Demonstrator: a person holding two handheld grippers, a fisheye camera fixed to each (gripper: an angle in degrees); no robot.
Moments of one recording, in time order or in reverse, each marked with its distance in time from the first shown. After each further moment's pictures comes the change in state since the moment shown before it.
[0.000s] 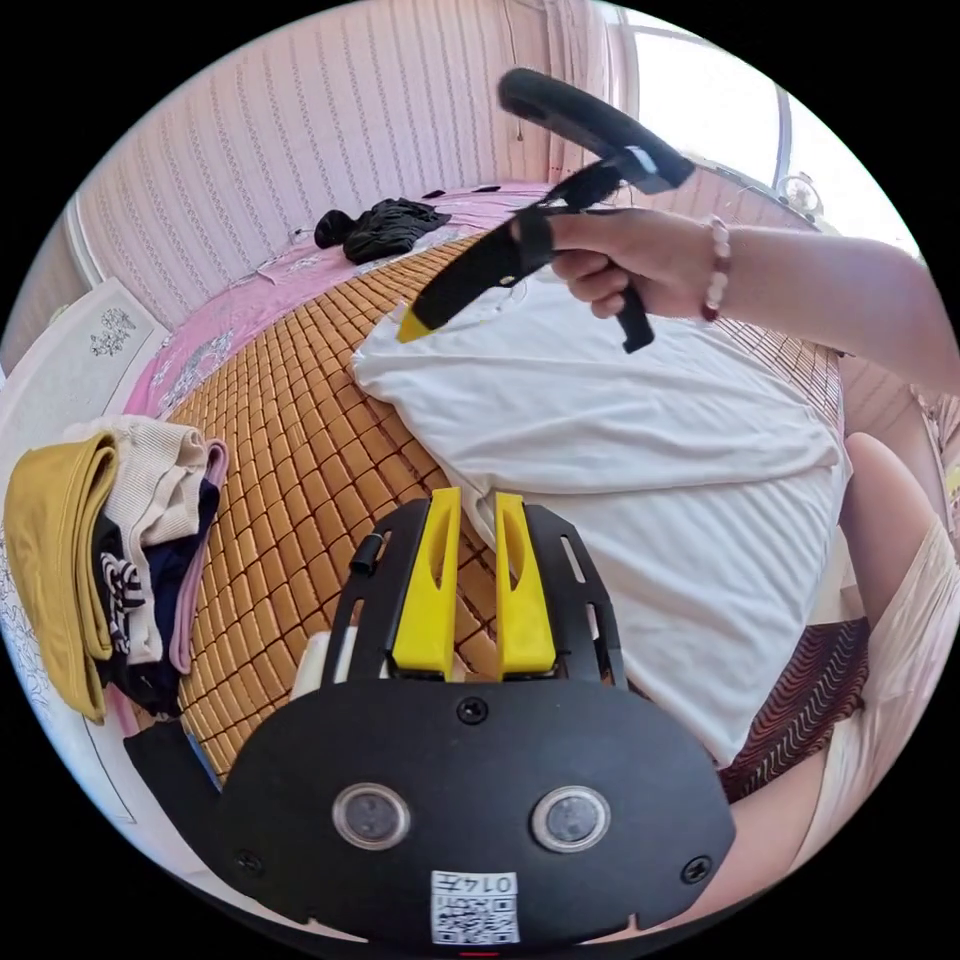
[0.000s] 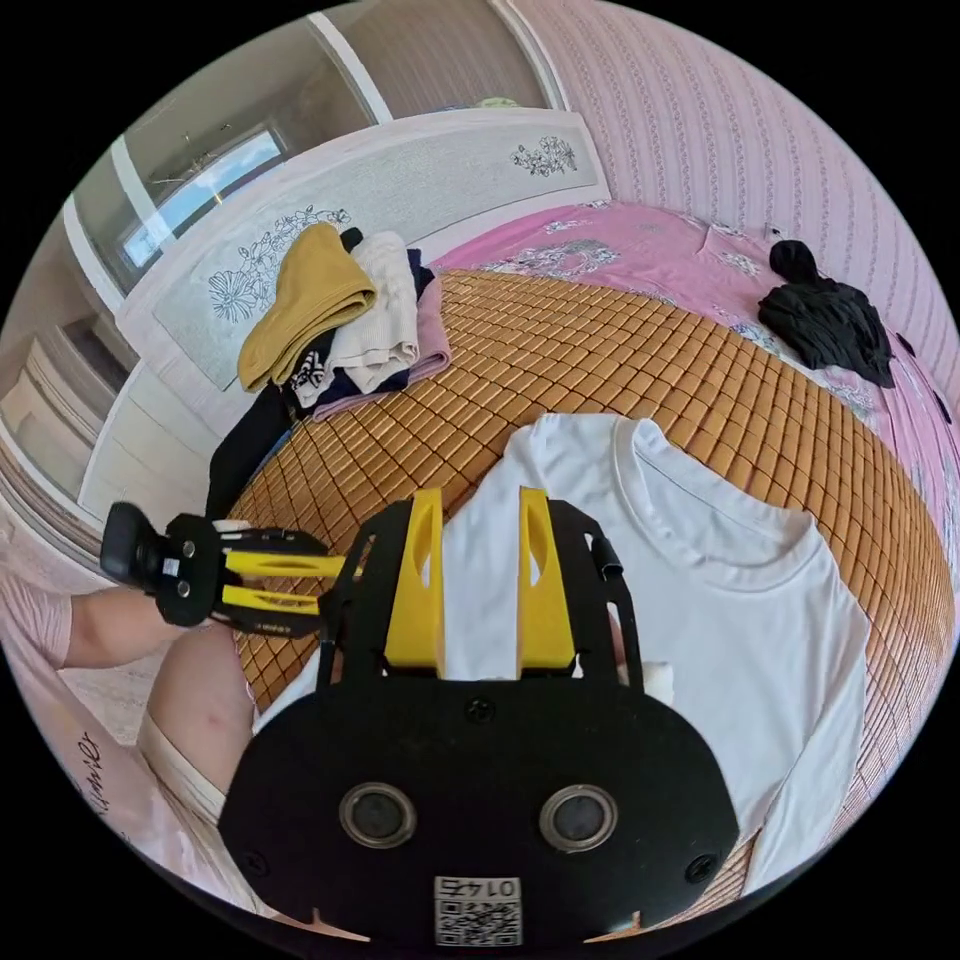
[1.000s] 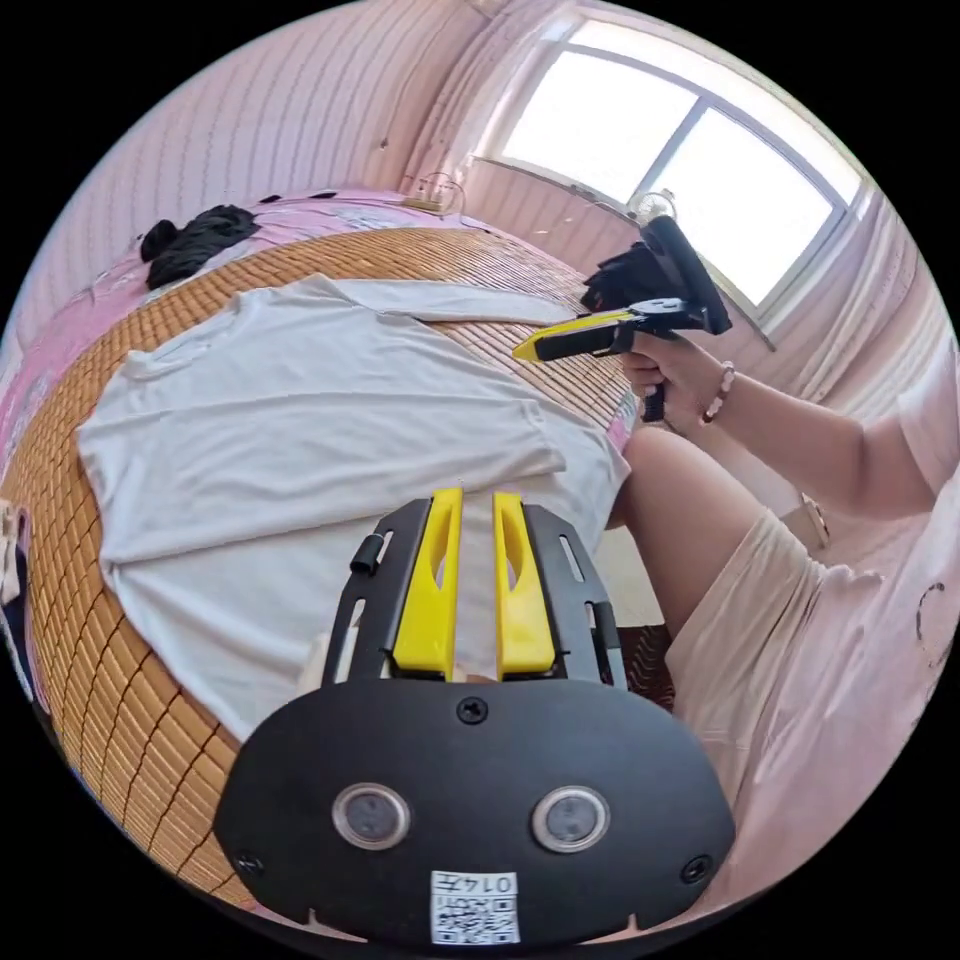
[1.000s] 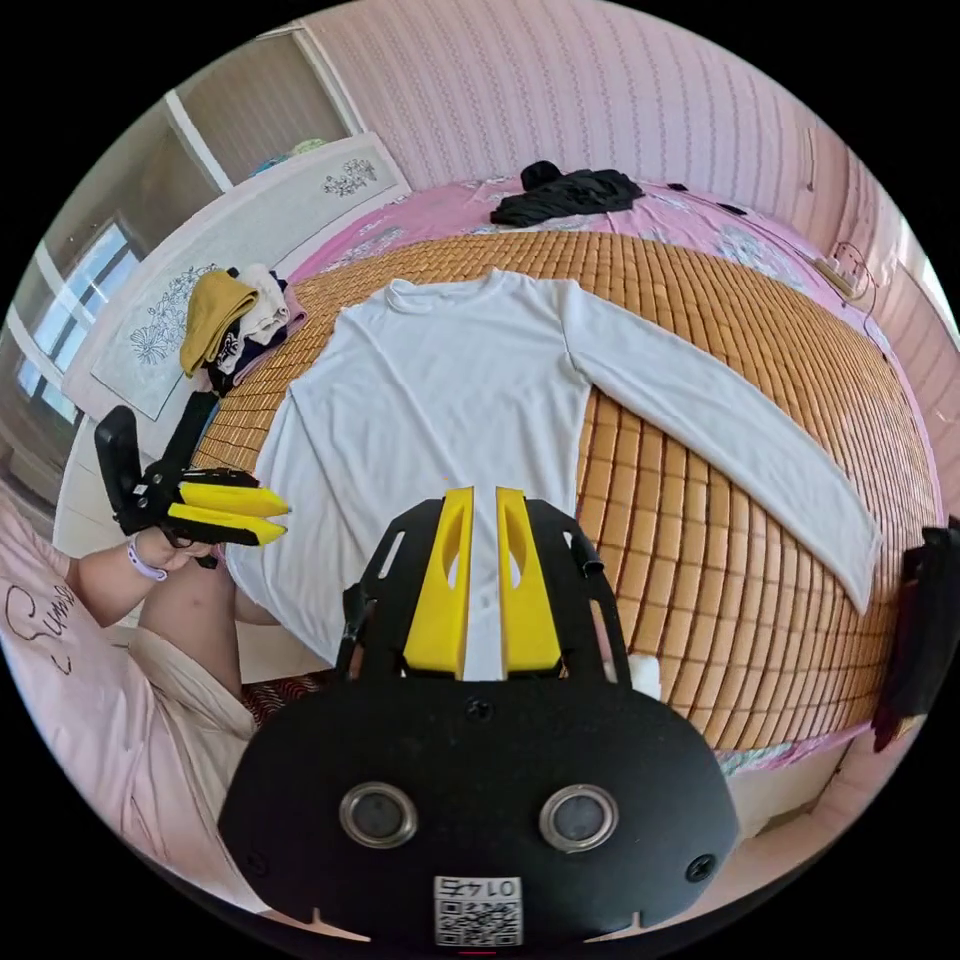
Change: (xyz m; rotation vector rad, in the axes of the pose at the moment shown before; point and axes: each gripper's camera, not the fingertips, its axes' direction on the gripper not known) left arm 0.169 -0.084 0.026 0.026 0.498 0.134; right arm 0.011 0.312 -0.337 0.040 0.243 0.402
